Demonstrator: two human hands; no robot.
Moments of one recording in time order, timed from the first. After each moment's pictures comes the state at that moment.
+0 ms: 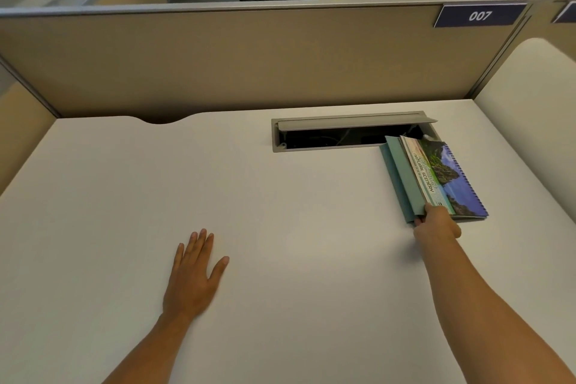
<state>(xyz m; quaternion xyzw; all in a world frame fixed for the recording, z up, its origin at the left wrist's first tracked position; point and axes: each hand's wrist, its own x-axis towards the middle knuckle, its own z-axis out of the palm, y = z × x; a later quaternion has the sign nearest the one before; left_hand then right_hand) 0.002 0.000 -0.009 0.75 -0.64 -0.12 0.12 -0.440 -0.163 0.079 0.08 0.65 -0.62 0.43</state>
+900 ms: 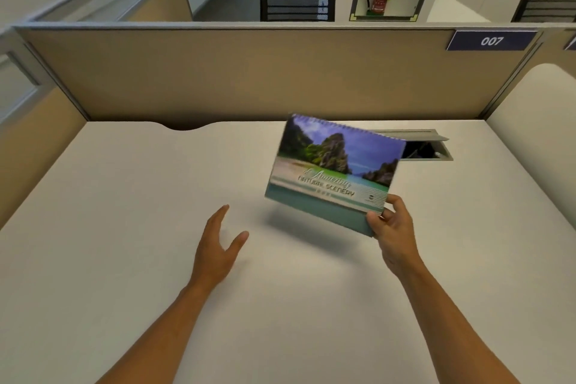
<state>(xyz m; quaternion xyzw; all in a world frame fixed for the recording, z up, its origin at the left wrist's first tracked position) -0.022 -0.032 0.049 0.69 -0.52 -0.26 0.43 -0.351 -0.115 0.094 -0.44 0.50 -0.52 0.53</state>
